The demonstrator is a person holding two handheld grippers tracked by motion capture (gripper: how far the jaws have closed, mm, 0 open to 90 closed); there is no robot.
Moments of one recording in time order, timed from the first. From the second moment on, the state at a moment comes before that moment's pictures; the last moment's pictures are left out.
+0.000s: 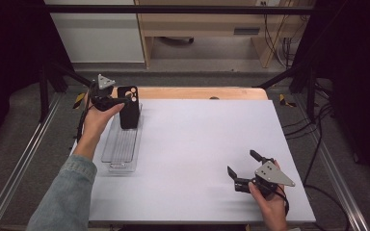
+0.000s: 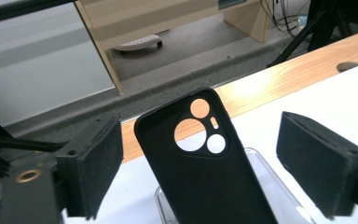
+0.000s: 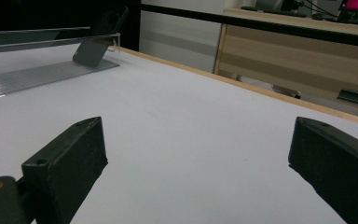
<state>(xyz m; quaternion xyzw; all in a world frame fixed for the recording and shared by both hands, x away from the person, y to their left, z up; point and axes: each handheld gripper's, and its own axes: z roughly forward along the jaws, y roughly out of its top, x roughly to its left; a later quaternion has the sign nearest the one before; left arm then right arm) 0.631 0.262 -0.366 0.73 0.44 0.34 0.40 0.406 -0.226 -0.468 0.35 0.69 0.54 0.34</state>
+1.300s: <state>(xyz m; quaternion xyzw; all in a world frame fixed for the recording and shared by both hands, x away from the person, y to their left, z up) 0.615 0.235 -0.362 0.74 0.41 0.30 0.44 0.405 -0.225 -0.469 0.34 0.69 0.53 0.35</state>
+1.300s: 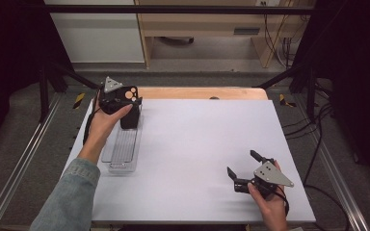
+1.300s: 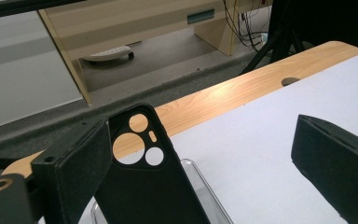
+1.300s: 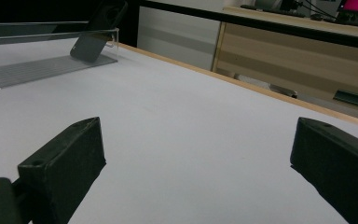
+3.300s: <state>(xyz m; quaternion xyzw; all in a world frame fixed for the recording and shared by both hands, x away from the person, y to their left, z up) 0.508 0.239 -0.344 0.69 0.37 0.32 0.52 0.400 -0.222 -0.466 0.35 0.69 0.53 0.36</state>
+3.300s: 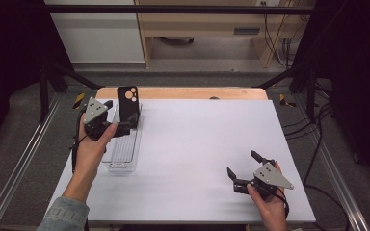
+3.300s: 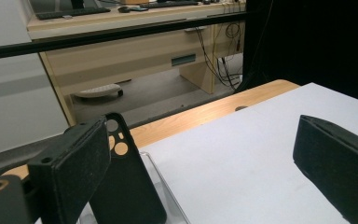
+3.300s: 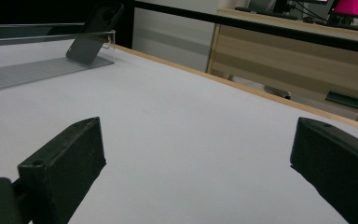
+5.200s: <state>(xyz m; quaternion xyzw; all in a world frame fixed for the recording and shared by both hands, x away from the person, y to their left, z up) 0.453 0.246 -0.359 0.68 0.34 0.32 0.57 0.400 -0.222 -0.466 0.34 0.69 0.53 0.36</state>
